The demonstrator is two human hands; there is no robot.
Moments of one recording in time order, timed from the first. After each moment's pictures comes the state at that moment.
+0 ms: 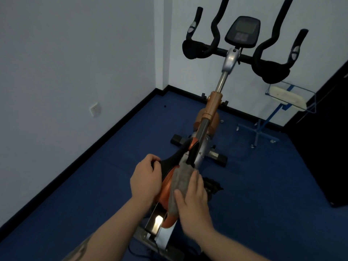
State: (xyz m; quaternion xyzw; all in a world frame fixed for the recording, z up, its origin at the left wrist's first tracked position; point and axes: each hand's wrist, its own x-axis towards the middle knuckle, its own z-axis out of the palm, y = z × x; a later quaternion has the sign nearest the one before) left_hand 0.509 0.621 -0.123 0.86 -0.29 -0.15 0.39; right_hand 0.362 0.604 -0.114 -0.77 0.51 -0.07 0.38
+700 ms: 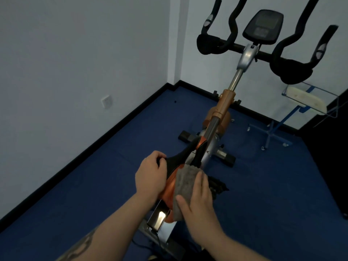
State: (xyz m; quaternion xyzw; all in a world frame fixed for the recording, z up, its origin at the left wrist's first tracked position) left_hand 0.509 0.621 -0.123 0.87 -0.28 -0.14 0.39; right_hand 0.347 0.600 -0.110 -0.80 0.44 -0.02 0.40
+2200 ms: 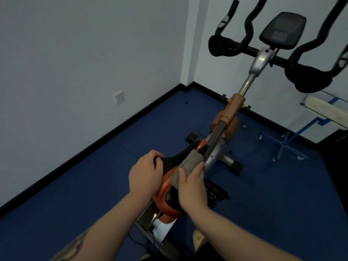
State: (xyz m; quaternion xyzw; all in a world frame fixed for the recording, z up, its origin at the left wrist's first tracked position) left_hand 0.499 0.619 -0.121 0.90 -0.27 -0.09 0.34; right_hand 0.387 0.553 -0.120 -0.74 0.50 -0.10 0.45
